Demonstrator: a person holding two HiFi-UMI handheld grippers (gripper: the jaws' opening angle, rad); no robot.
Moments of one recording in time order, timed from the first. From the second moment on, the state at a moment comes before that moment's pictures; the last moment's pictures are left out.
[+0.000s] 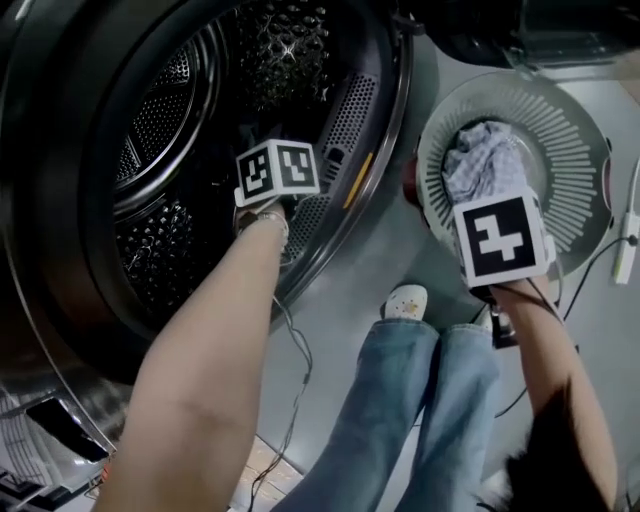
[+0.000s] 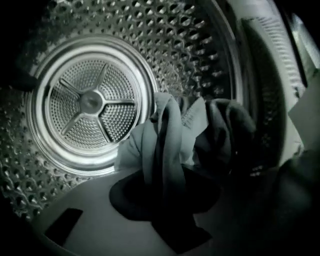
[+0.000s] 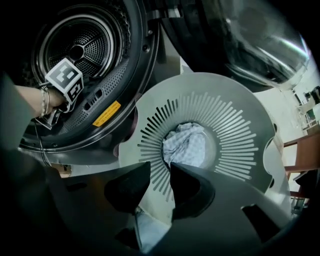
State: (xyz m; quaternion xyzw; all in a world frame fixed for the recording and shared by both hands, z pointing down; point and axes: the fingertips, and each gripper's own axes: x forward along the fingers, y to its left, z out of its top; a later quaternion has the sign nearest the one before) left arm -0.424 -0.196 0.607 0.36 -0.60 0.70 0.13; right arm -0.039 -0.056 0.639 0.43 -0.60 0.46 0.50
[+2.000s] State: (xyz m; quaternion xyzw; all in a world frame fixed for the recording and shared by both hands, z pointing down) left arm -0.206 -0.130 0.424 0.60 -0.57 0.56 0.08; right arm 0.040 0.032 0.483 0.53 -0.52 0.52 0.42
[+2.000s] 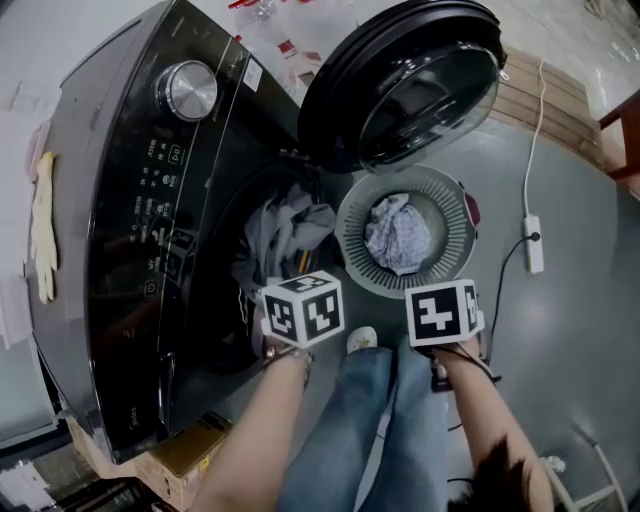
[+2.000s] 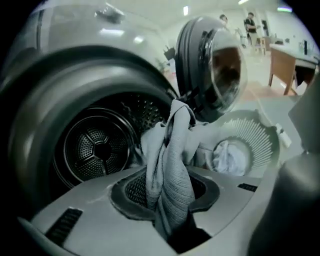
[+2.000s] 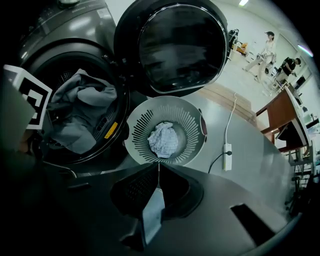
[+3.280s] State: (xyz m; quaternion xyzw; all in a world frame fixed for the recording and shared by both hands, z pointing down) left arm -0.089 -0.077 0.278 0.73 -0.48 0.47 0.14; right arm 0.086 0.074 0.378 0.62 -0.47 0.53 0.34
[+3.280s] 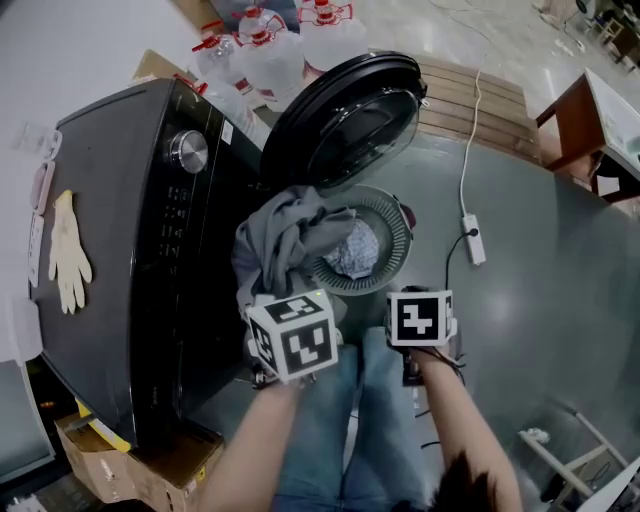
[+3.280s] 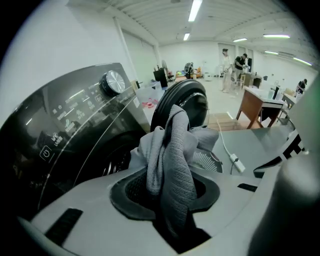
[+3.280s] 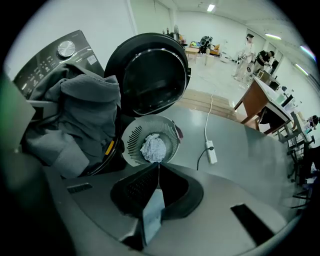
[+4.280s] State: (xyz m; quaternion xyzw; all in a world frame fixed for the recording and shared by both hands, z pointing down) left arm 0.019 -0.064 0.309 0.78 -0.39 0.47 0.18; right arm 0.119 0.085 0.398 0.61 -0.47 0.55 0.32
